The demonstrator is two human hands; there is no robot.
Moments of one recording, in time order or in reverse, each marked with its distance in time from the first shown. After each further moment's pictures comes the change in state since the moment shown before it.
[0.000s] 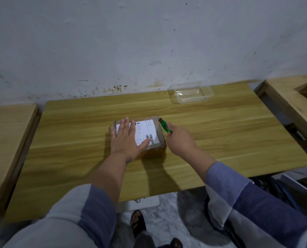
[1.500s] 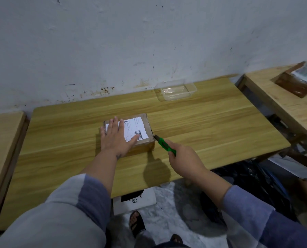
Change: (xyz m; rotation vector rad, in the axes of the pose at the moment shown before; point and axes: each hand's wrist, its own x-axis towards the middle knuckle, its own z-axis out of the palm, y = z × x) left_hand -0.002 0.002 -0.003 0.018 -0.013 0.004; right_hand -0.074 0.054 0.014 0.079 0.045 -0.042
